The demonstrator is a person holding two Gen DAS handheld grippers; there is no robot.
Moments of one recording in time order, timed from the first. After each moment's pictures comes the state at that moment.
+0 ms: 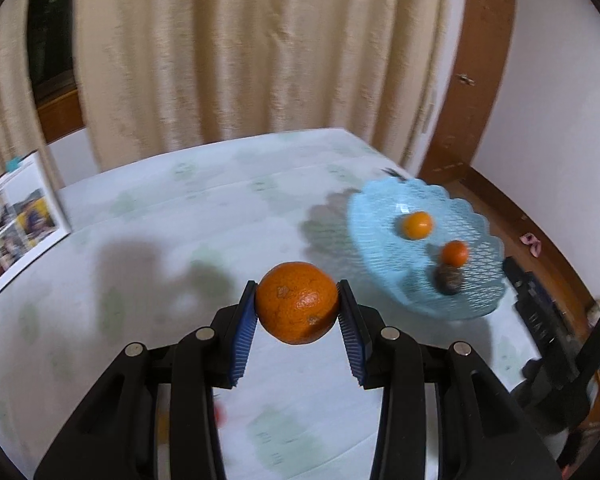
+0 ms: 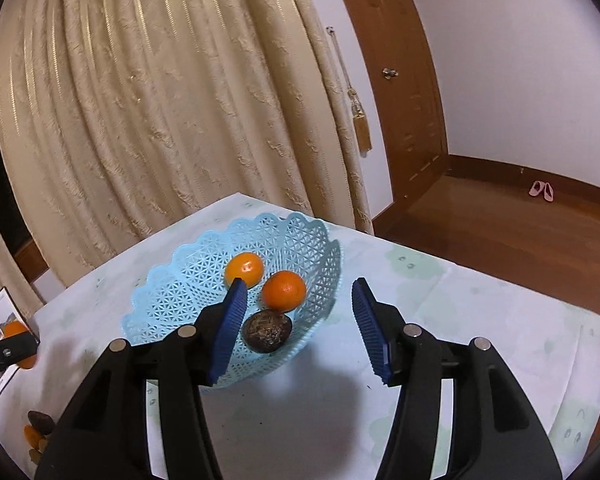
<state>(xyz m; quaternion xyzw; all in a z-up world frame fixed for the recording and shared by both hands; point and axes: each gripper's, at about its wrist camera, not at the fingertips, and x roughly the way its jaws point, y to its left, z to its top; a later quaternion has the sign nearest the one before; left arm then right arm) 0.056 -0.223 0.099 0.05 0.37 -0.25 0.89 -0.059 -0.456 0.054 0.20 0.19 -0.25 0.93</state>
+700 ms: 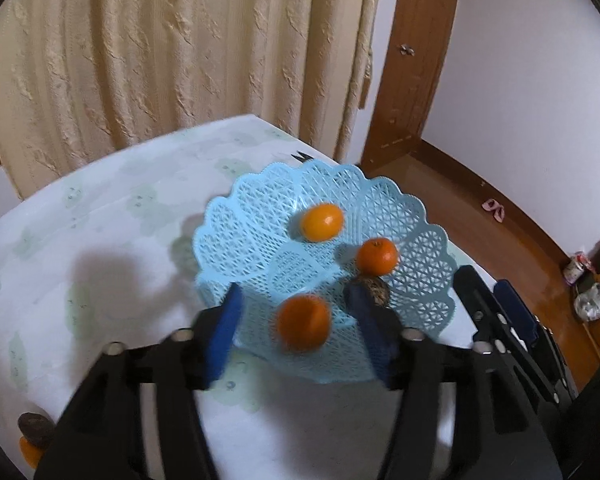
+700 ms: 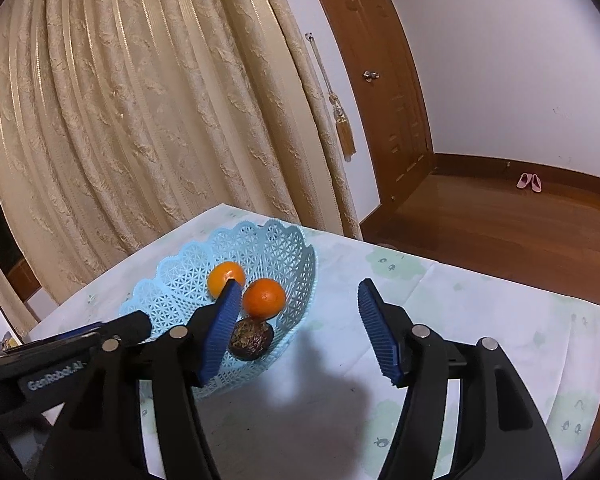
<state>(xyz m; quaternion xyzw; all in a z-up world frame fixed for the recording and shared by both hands) 0.061 -0.333 0.074 0.08 0.37 -0.33 0.87 -0.065 -0.462 0.055 0.22 0.17 -0.28 0.92</state>
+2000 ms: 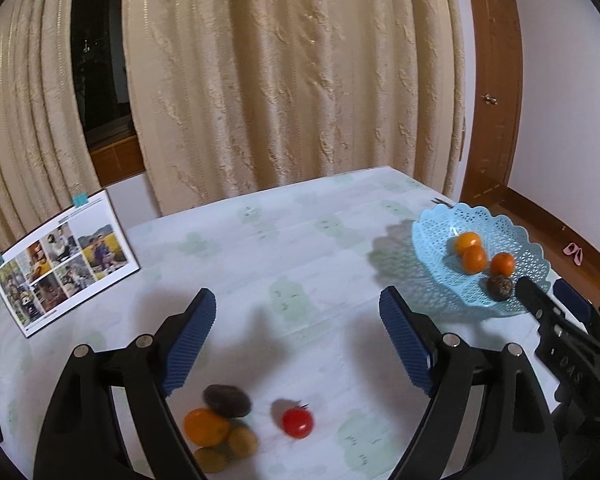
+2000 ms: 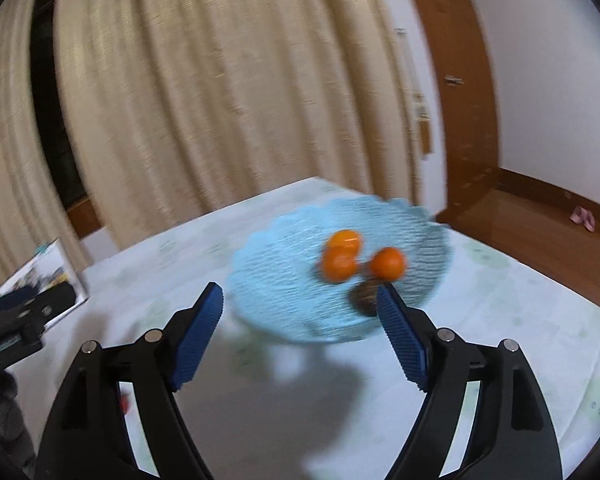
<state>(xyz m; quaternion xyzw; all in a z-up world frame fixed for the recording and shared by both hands) 0.034 -0.167 0.111 0.09 0.27 -0.17 0.94 -0.046 -0.368 0.073 0.15 0.21 -0.14 0.96</state>
